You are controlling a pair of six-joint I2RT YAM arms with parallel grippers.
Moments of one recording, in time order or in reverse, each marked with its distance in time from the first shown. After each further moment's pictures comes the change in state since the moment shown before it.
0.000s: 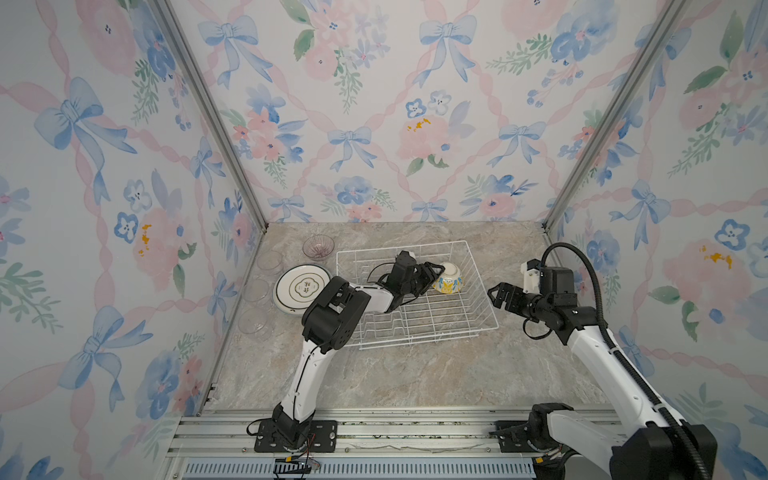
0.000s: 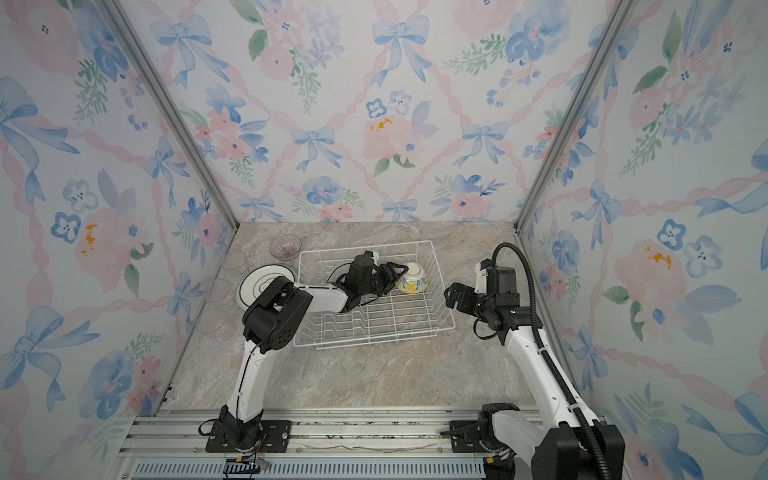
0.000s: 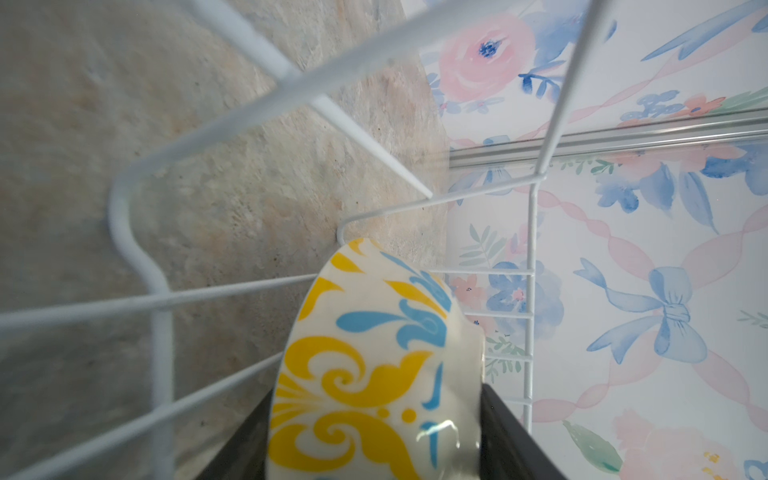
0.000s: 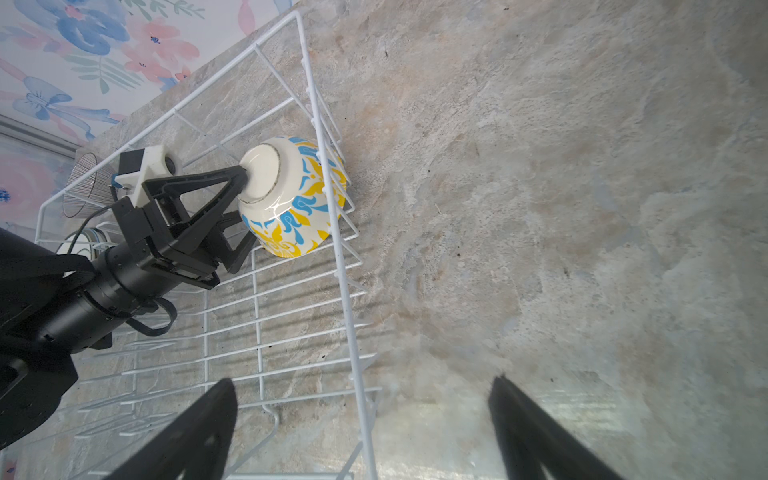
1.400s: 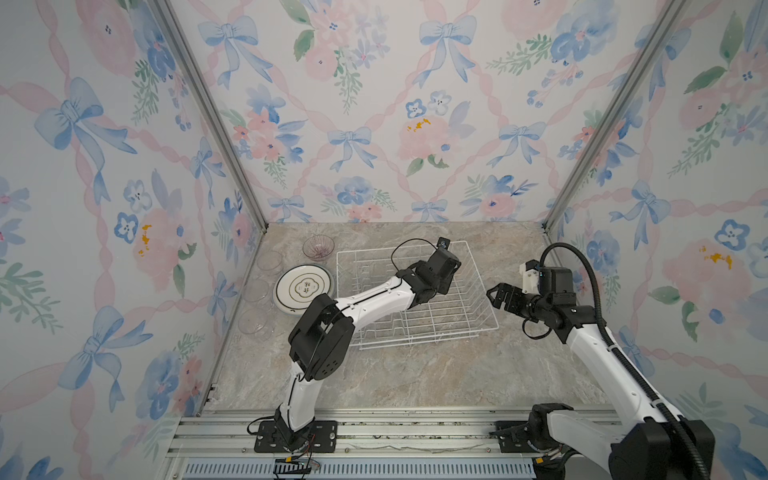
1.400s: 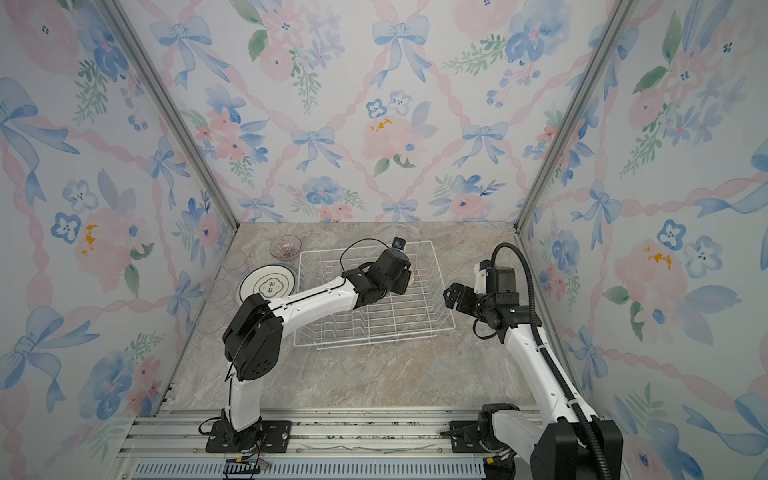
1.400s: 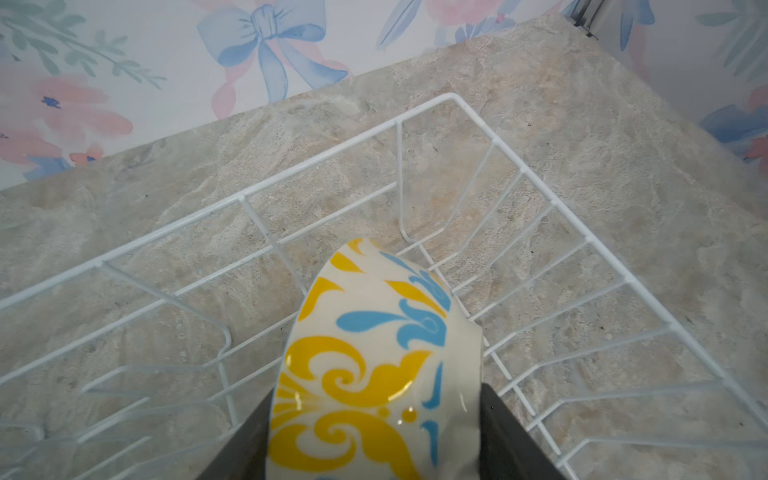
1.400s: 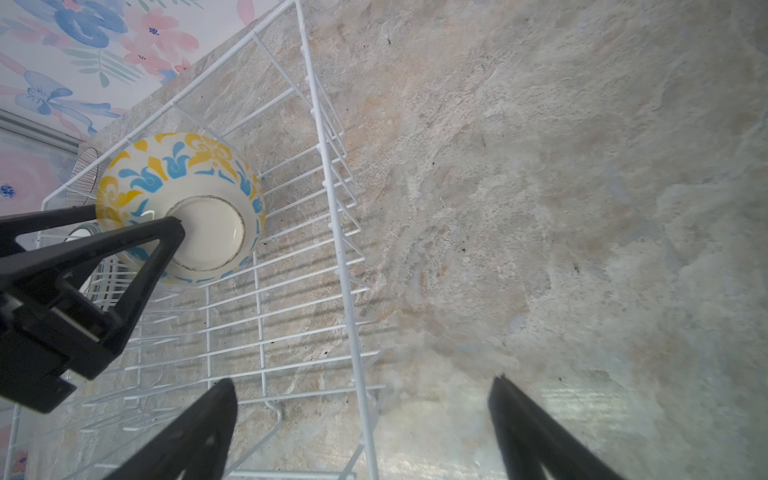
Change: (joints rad) left arm -0.235 -0.241 0.273 -0.852 -0.709 0.991; right arm -0.005 0.019 0.000 0.000 -0.023 0.000
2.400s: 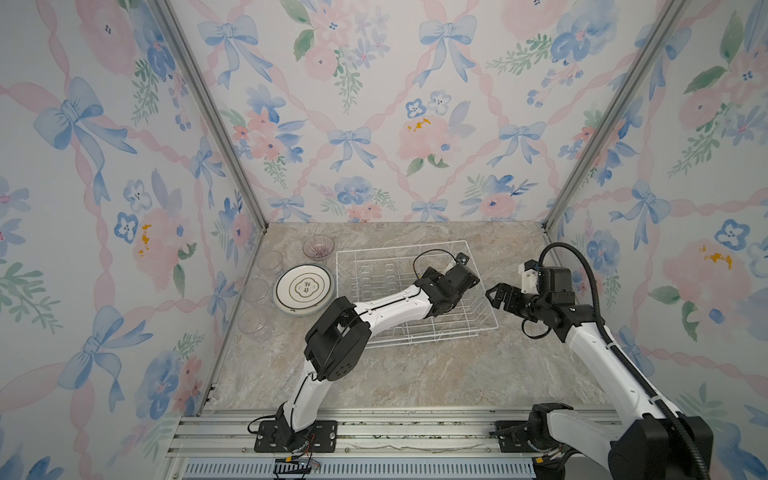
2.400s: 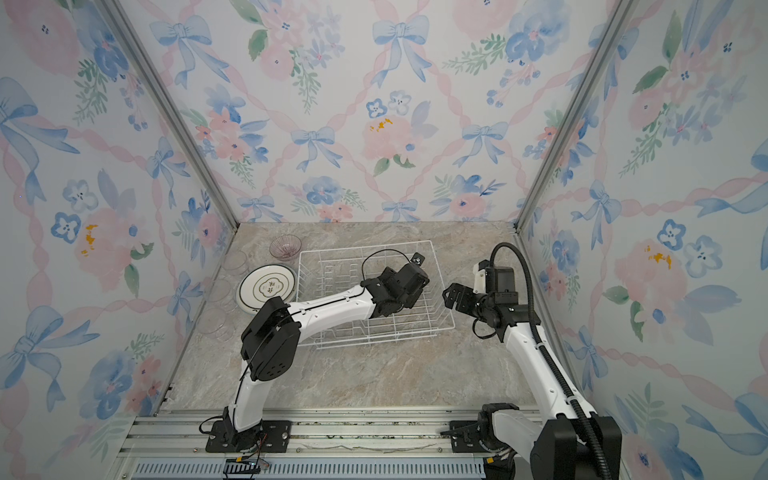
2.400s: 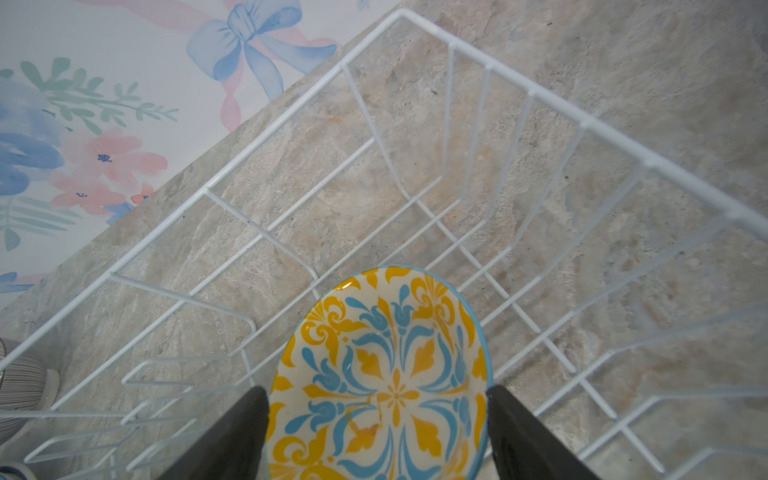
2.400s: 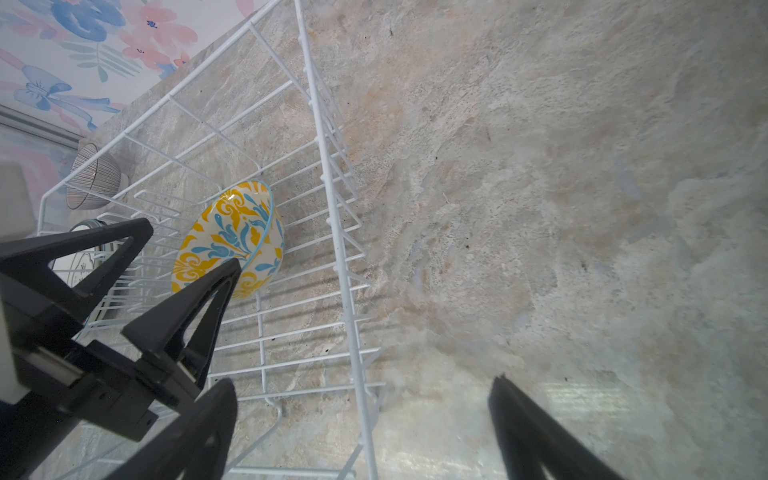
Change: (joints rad) left arm -0.085 0.091 0.065 -0.092 -0.143 0.128; right arm 0.000 0.013 0.000 0.001 -0.011 0.000
